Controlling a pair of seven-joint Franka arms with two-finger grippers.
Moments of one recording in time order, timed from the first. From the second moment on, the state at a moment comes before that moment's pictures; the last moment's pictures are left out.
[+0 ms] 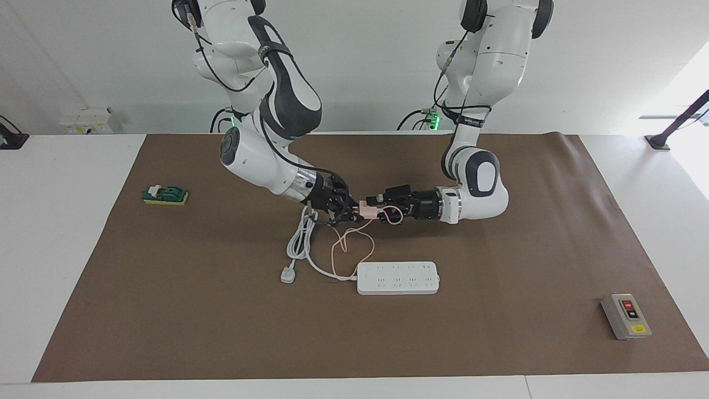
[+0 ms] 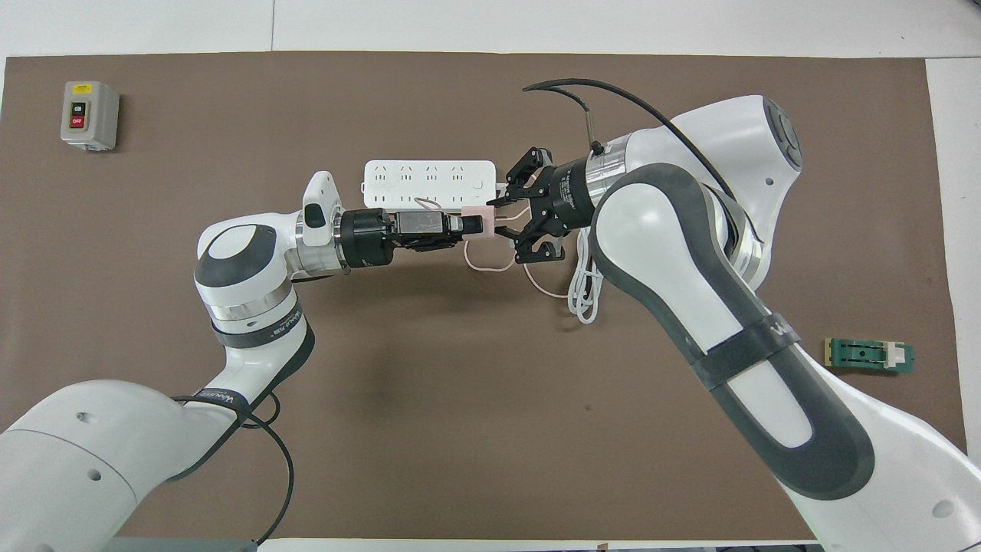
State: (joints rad) left arm -0.30 0.41 -0.03 -1.97 -1.84 1.75 0.87; right arm 0.37 0.35 0.00 -1.68 0.86 2.12 1.37
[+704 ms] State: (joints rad) left arm -0.30 0.41 -0.02 -1.97 -1.84 1.75 0.87; right arm 0.37 0.34 0.00 -1.68 0.86 2.12 1.36
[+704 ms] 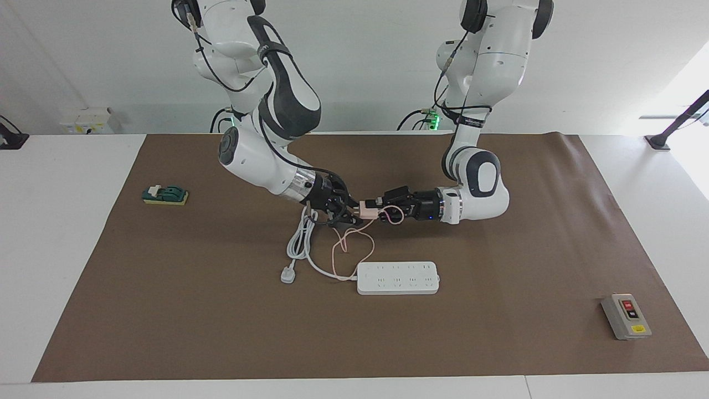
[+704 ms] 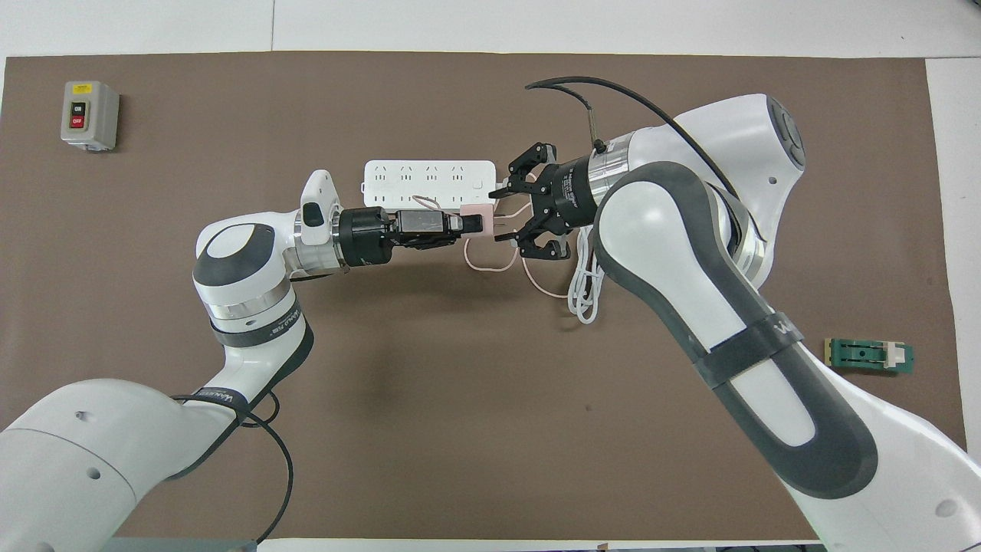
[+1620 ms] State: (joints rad) left arm -0.29 0.41 0.00 -1.93 -1.69 1.79 0.87; right arm 0.21 0.30 -0.02 -1.68 0.73 1.94 1.36
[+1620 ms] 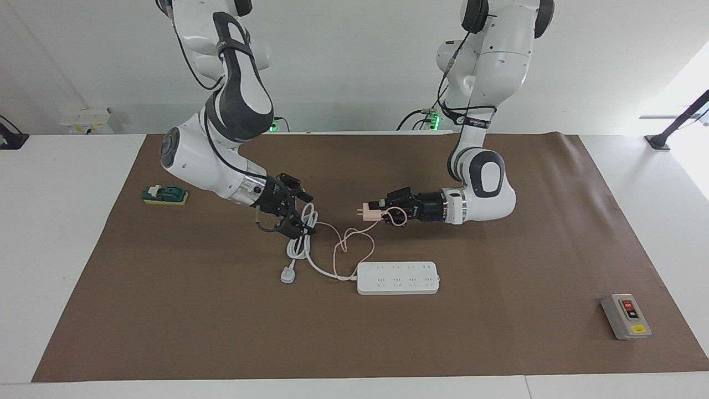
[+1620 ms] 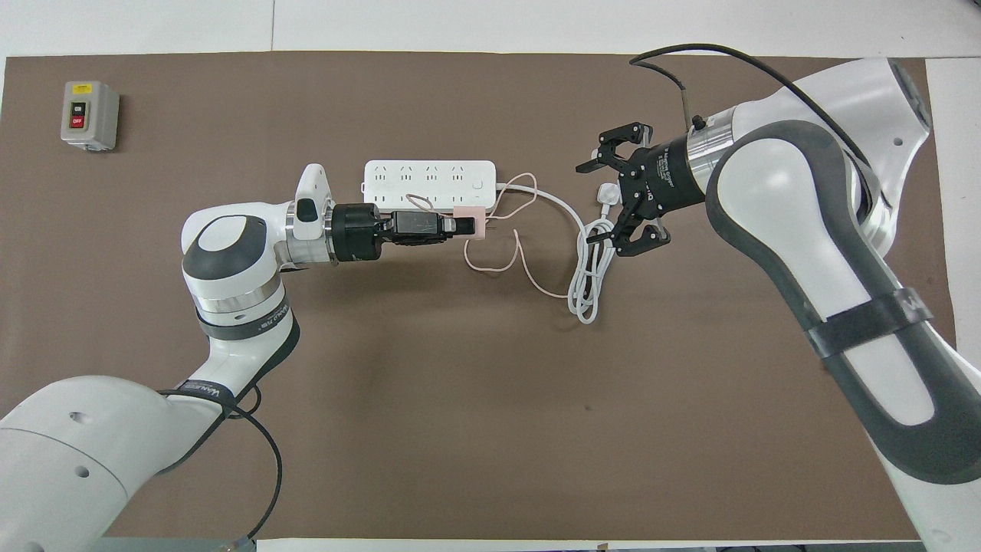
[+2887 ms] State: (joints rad) left arm -0.07 0.22 0.06 -1.56 -0.61 1.37 0.05; right arm 0.02 0.17 -0.03 -1.67 0.36 1.63 0.89
